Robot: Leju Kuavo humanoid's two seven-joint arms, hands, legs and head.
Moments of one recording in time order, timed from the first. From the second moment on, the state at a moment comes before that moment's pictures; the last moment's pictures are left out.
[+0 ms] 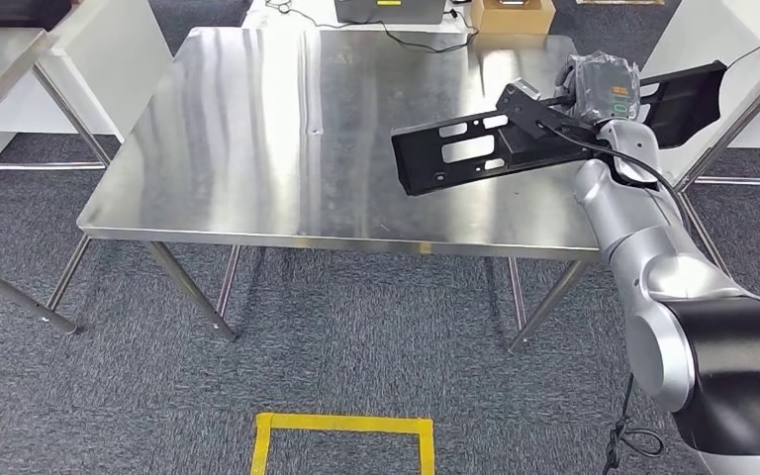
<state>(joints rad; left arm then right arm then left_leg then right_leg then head) -0.12 -0.09 0.47 -0.21 -0.17 0.19 -0.21 -1.15 -0.18 0.15 -0.43 1.11 -0.45 -0.04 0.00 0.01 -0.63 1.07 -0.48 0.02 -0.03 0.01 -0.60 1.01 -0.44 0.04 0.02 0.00</state>
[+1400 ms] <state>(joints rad) -0.12 -0.09 0.47 -0.21 -0.19 0.18 -0.21 -1.12 -0.21 0.15 -0.43 1.10 -0.44 -0.06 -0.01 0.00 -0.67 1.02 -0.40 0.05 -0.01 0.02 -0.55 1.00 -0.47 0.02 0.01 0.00</state>
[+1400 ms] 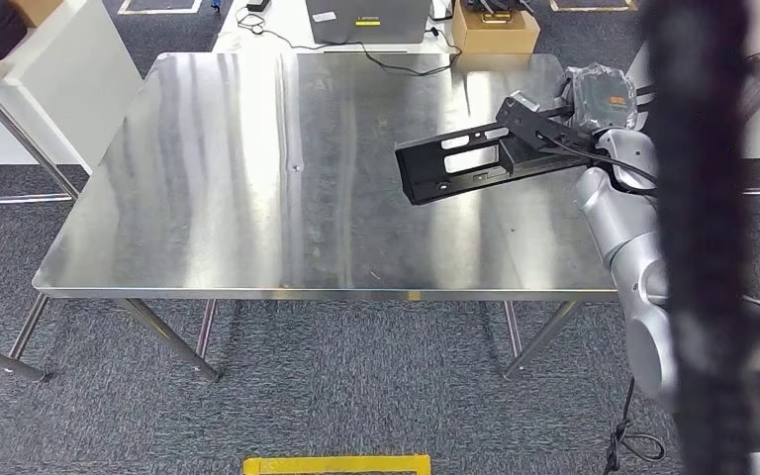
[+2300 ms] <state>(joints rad) -0.13 -0.09 0.46 -0.21 -0.22 0.19 -0.21 -1.07 -0.17 0.15 -0.43 1.04 -0.52 -0.12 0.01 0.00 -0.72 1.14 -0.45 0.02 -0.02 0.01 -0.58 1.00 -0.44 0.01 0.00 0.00</state>
